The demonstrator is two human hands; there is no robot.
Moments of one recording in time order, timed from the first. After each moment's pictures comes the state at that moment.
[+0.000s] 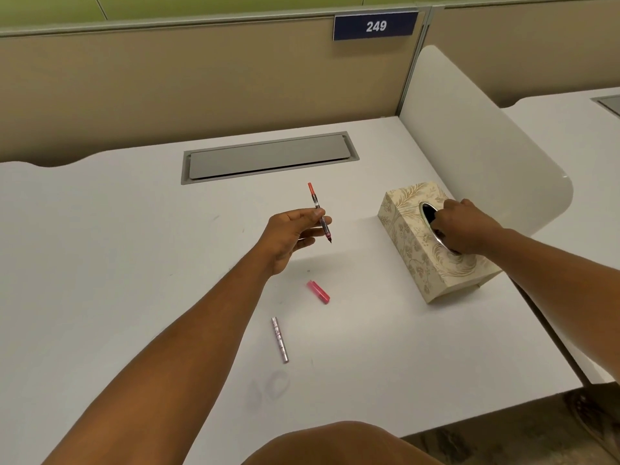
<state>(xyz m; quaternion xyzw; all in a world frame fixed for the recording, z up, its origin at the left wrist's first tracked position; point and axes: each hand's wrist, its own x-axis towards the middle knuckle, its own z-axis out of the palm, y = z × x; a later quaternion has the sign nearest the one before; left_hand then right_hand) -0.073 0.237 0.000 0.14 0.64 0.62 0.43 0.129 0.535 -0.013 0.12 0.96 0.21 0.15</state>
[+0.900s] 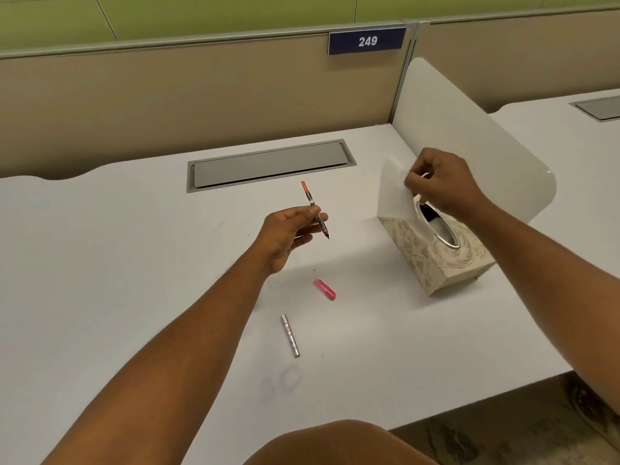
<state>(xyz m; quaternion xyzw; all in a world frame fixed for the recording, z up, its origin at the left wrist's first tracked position) -0.073 0.216 0.016 0.15 0.62 0.64 0.42 0.094 0.446 0.081 0.30 0.86 -0.34 -0.23</state>
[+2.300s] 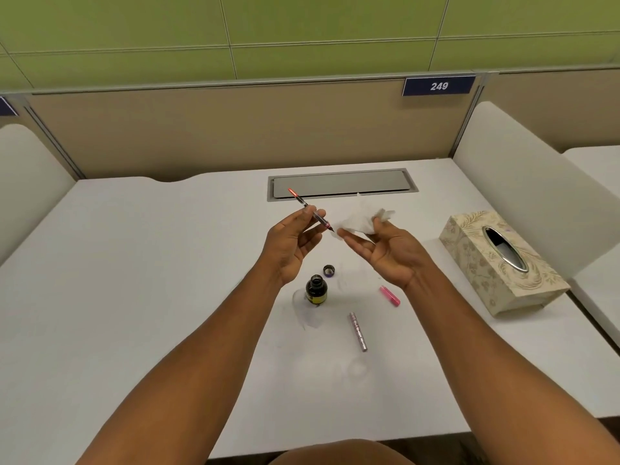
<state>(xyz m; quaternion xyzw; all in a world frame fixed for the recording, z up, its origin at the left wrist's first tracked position) -0.099 0.076 0.056 0.05 0.49 0.80 0.34 0.016 0.234 0.050 0.20 0.28 -0.93 -0.12</state>
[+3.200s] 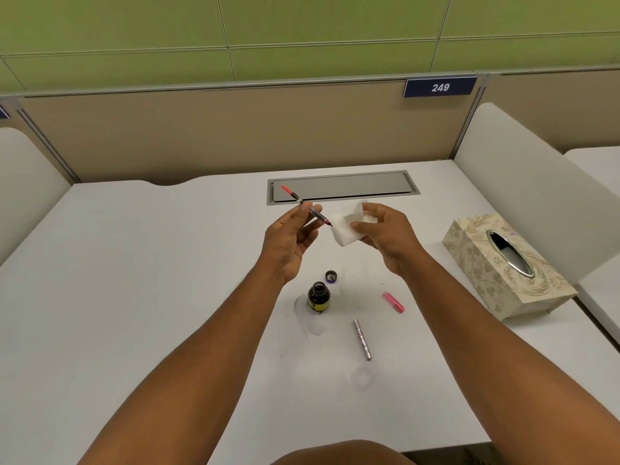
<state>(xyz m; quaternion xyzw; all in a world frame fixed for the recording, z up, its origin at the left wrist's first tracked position) -0.118 0.083 0.056 0.04 0.49 0.81 0.32 -0.021 0.243 0.059 0.30 0.64 -0.68 -0.19</state>
